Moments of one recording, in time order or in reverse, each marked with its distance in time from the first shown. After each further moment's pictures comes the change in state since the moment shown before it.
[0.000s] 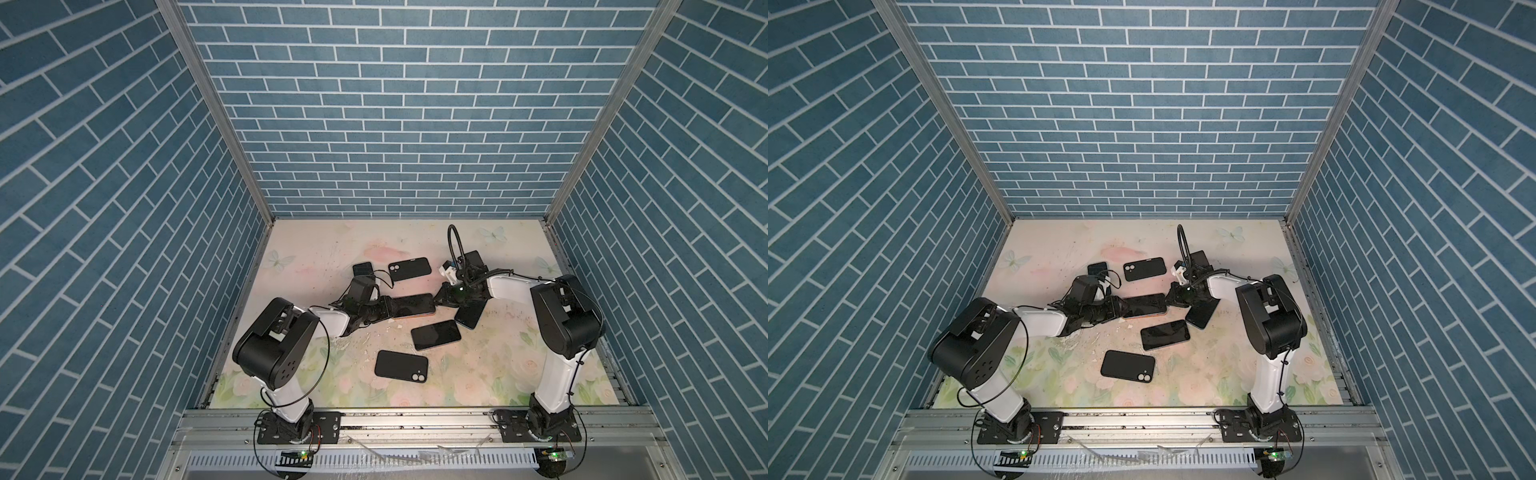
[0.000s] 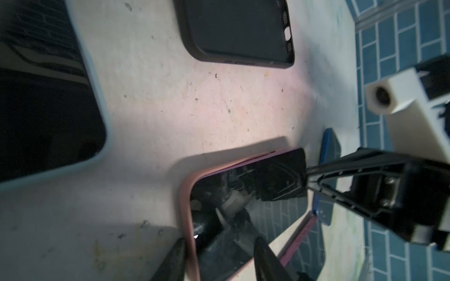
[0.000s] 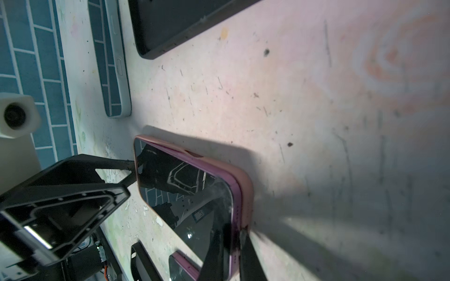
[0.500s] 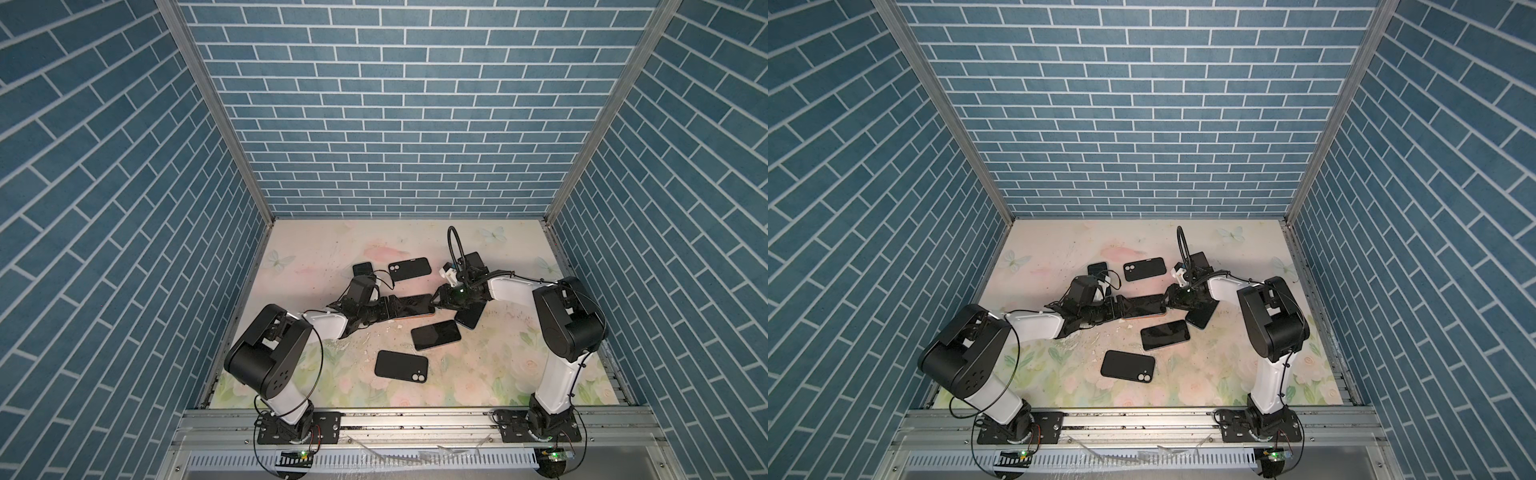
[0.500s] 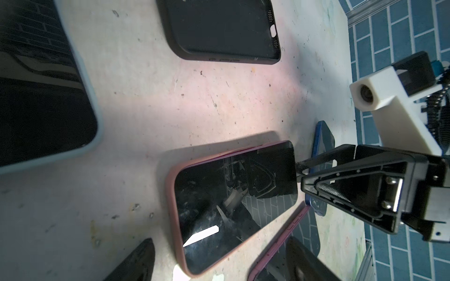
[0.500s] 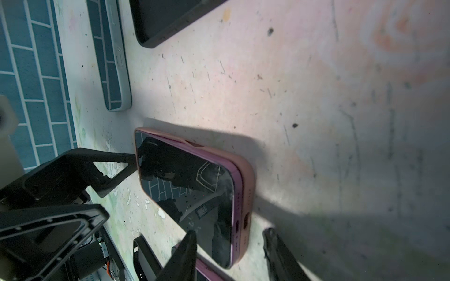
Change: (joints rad) left arm -0.010 -0.054 -0.006 -0.047 -0.014 0.022; right arm -0.006 -0.026 -0.018 -0.014 0.008 0.006
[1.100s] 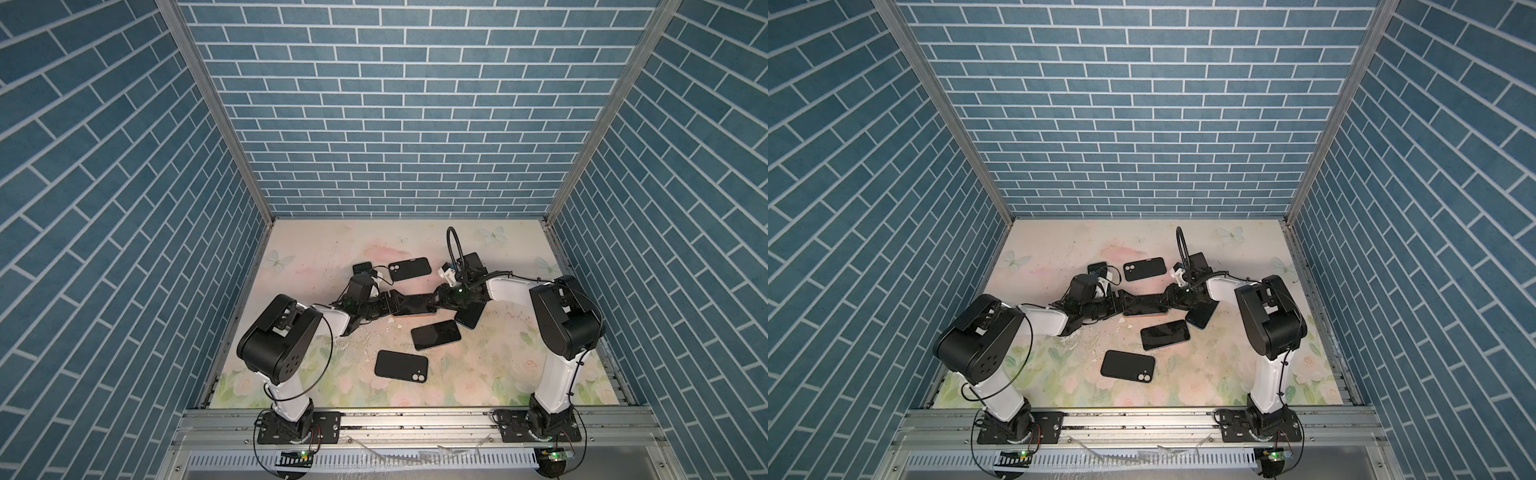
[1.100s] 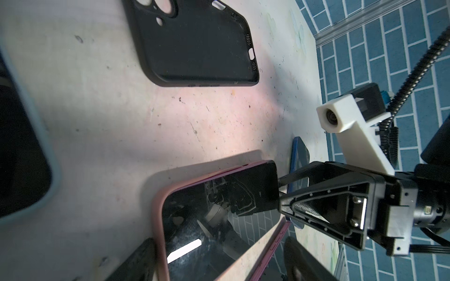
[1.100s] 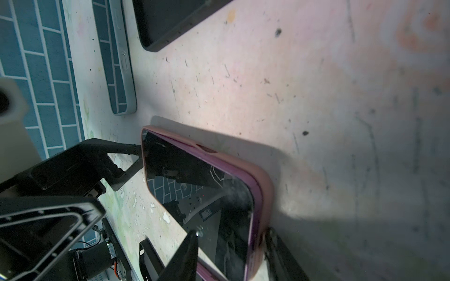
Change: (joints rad) left arm 0.026 0.102 0.007 0.200 0.091 -0.066; right arm 0.014 0.027 -0.003 0.051 -0.031 0.040
